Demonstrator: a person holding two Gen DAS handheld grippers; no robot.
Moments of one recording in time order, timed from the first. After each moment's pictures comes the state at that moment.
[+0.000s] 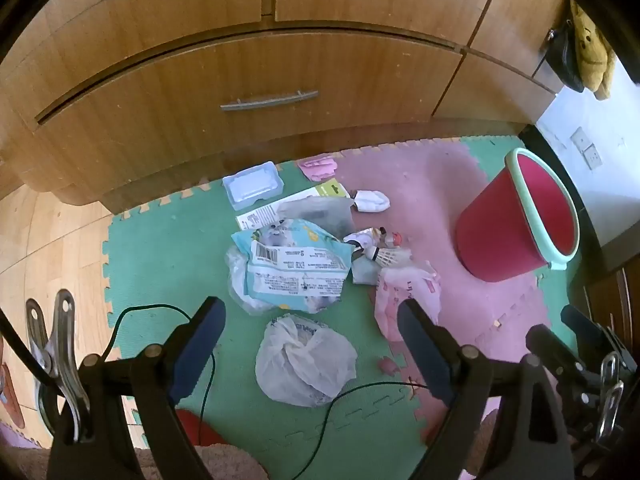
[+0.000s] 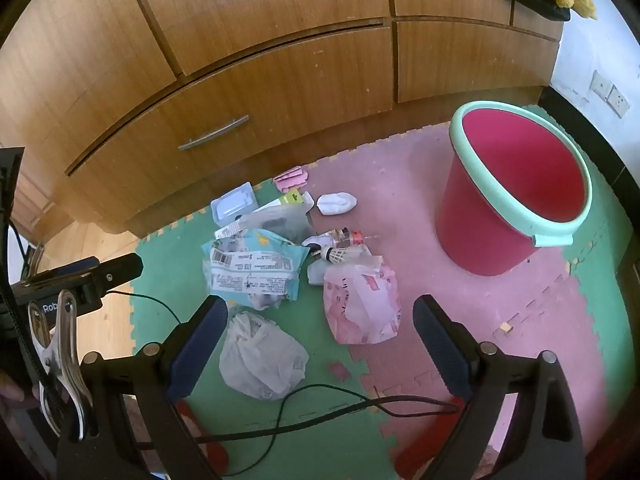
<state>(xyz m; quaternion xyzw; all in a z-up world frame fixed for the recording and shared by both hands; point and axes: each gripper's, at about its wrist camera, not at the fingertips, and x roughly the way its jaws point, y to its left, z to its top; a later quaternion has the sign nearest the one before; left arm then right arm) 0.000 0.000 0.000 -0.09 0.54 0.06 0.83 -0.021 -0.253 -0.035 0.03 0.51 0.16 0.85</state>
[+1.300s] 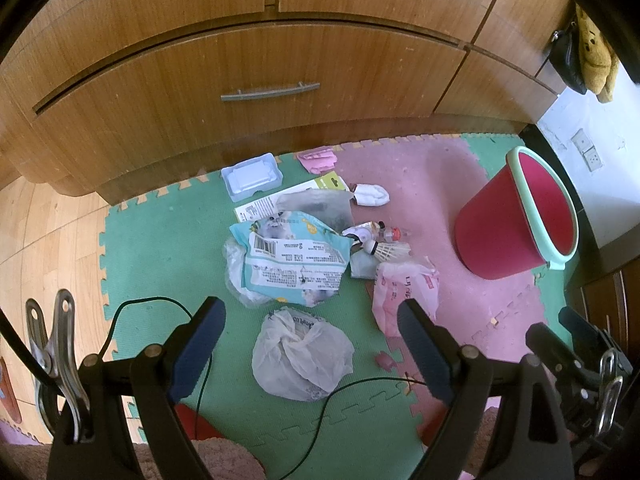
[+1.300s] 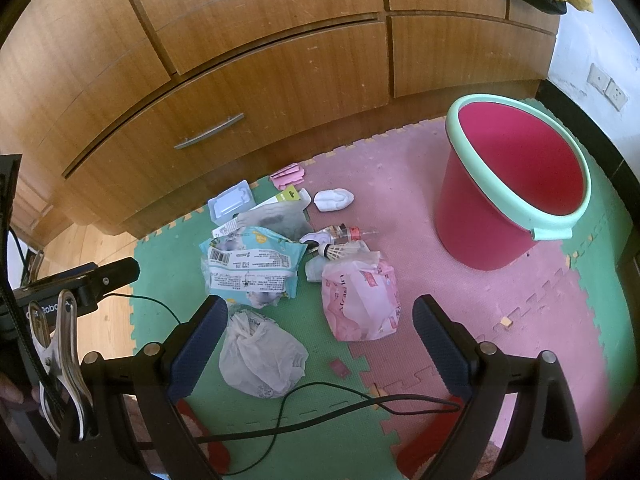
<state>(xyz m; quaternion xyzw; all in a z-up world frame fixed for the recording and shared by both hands) -0.001 0.000 -0.005 -0.10 0.55 0.06 0.83 -0.021 -0.254 -0.038 0.04 0.51 0.16 0.84</state>
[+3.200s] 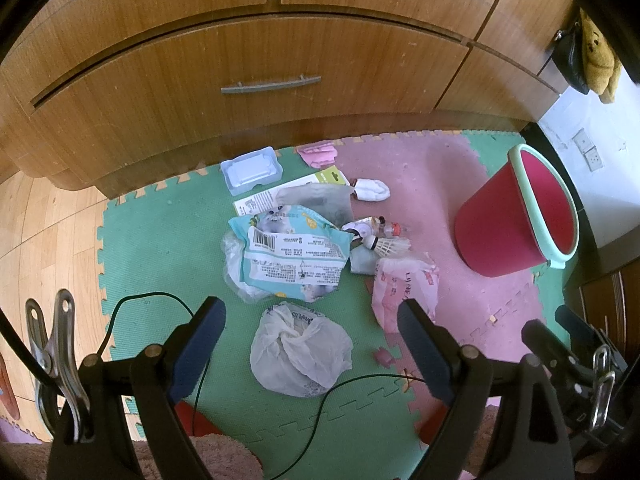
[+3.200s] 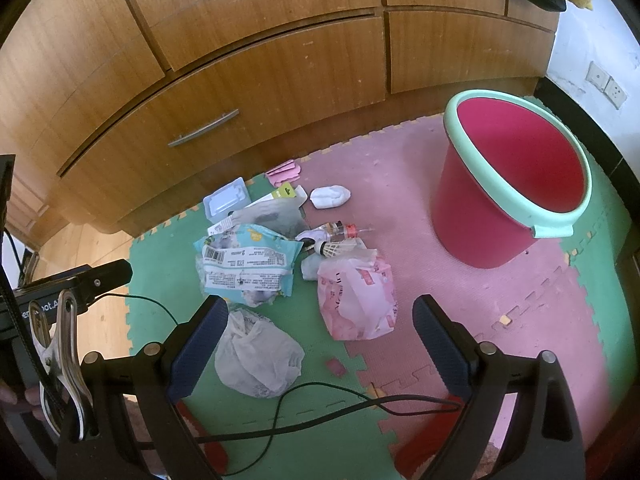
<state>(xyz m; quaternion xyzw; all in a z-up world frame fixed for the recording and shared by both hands) -0.010 -0.007 -0.011 -0.10 0.55 0.05 0.82 -0.020 -0.252 -0.043 0.04 0.52 0.15 0.84</state>
